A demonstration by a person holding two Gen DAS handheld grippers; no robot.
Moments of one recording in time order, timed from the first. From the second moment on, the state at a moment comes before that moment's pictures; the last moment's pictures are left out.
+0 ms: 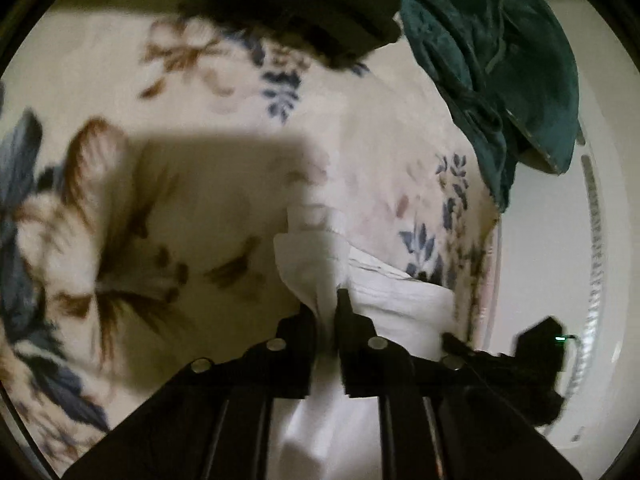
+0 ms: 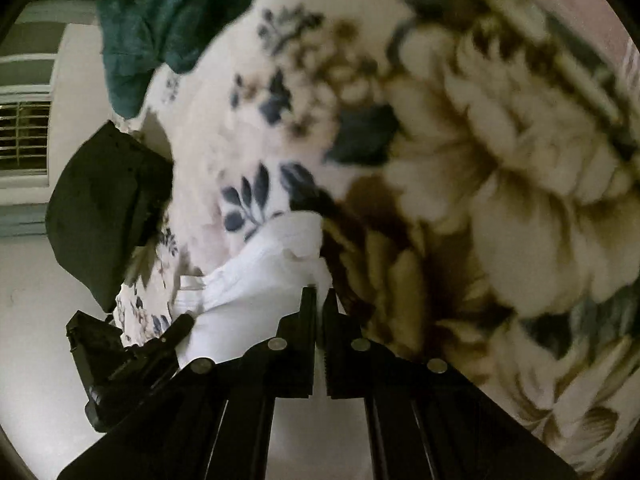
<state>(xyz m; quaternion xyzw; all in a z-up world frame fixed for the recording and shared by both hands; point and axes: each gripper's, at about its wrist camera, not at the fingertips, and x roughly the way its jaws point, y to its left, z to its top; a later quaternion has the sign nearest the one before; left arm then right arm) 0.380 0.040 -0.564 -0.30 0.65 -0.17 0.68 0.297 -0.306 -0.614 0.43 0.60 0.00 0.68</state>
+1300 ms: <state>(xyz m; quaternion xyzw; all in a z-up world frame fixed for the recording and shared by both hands) 0.400 0.112 -0.386 -0.33 0.54 -0.20 0.74 0.388 -0.188 -0.465 0.35 0.60 0.28 0.66</state>
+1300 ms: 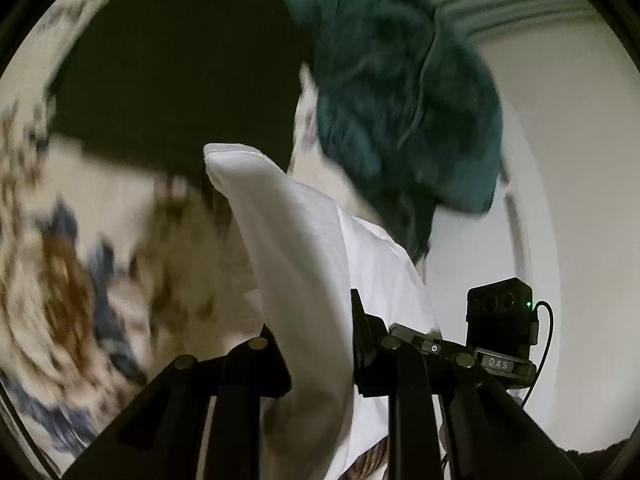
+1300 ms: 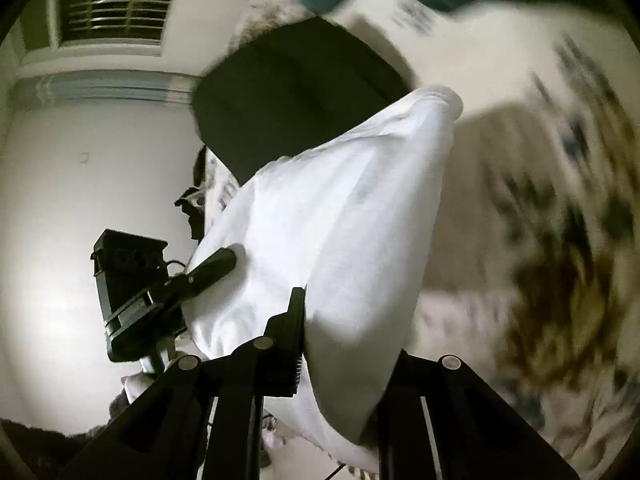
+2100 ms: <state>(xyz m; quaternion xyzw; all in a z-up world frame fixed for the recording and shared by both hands) 0.592 0.278 -0.392 -0.26 0.55 -0.01 0.80 0.652 -0.004 -0.433 0.22 0.59 0.23 0.74</state>
